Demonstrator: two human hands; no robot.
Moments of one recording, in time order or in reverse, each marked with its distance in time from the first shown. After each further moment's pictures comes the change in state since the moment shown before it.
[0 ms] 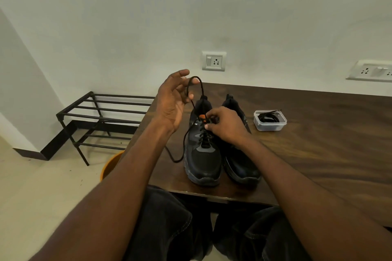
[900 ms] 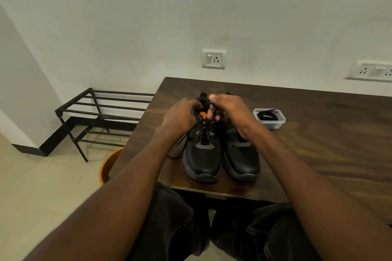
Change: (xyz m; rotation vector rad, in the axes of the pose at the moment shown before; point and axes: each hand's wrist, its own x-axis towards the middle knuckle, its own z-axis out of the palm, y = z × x) left_hand -0.003 -0.041 -0.016 1.535 -0.233 0.041; right_hand -0.016 -0.016 -0.038 0.721 -0.088 -0.045
